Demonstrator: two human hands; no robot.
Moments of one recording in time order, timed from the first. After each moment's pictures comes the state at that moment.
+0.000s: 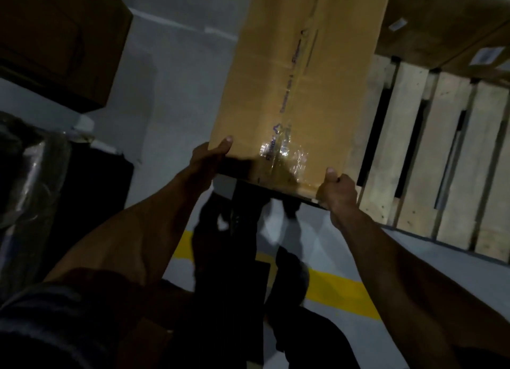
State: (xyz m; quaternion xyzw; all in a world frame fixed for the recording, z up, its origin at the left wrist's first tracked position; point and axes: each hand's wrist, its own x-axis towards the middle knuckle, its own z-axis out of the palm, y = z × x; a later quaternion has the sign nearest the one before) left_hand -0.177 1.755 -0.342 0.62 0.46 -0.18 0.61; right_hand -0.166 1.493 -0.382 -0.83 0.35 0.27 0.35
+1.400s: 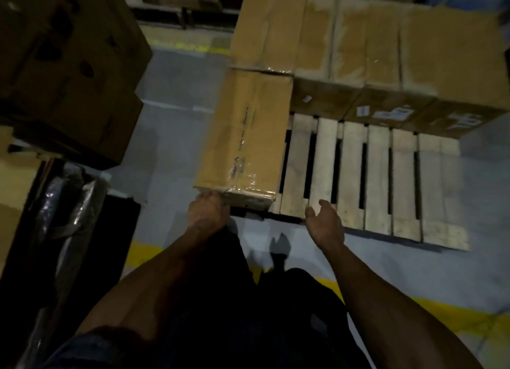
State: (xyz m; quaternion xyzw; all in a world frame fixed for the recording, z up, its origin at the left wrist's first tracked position) left_hand -0.299 1.655 -0.153 0.95 0.16 -0.24 0.12; right_hand -0.285 1.394 -0.151 -0.89 0.23 0.25 0.31
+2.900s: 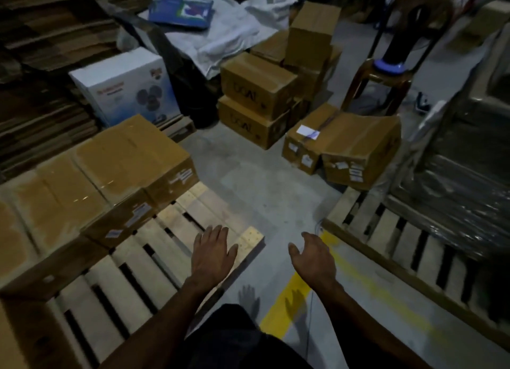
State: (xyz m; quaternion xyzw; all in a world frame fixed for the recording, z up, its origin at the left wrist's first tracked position) left_hand -0.268 0.990 -0.016 0.89 -0.43 -0.15 0.07; right_hand -0.460 0.842 0.004 -0.80 0.53 0.03 0.28
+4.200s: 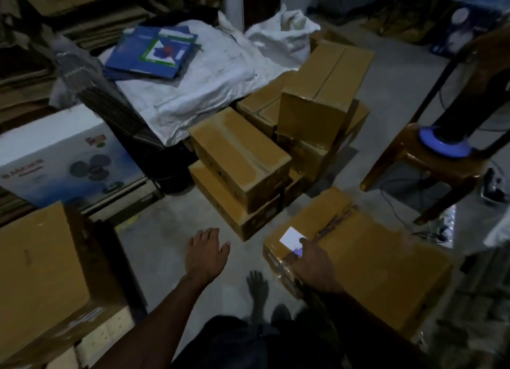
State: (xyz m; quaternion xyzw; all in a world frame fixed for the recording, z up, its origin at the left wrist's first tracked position) left_hand 0.045 0.229 -0.026 0.94 -0.29 -0.17 0.04; right_hand -0.136 0.048 -0.013 -0.82 0.45 0.10 0.33
